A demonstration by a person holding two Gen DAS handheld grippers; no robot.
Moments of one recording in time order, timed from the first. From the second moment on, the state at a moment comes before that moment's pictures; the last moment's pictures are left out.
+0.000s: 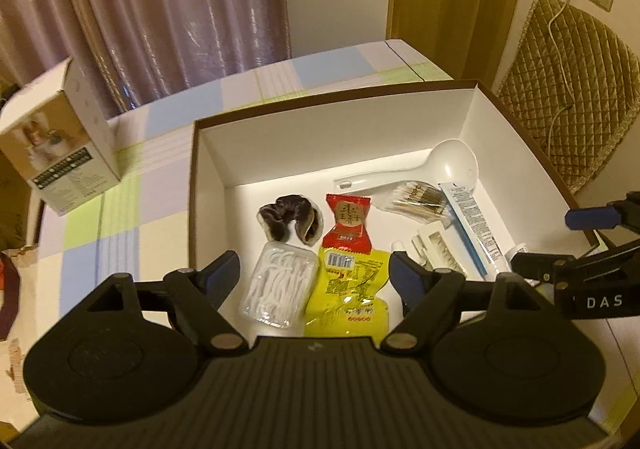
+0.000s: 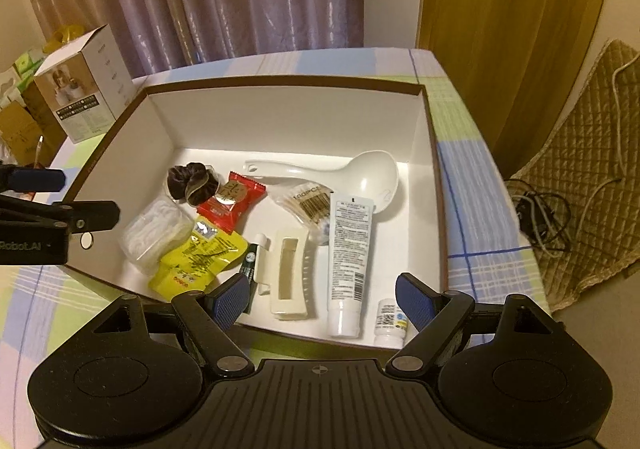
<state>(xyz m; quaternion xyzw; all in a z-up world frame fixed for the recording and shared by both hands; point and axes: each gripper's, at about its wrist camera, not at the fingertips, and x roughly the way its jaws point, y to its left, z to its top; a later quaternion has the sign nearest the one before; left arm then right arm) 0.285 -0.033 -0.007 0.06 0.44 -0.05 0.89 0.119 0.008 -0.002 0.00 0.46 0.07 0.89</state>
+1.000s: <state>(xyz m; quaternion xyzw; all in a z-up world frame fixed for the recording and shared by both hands) 0.198 -0.040 0.034 0.05 0.40 0.00 0.92 0.053 0.024 0.027 -0.01 0.45 0.10 0.89</state>
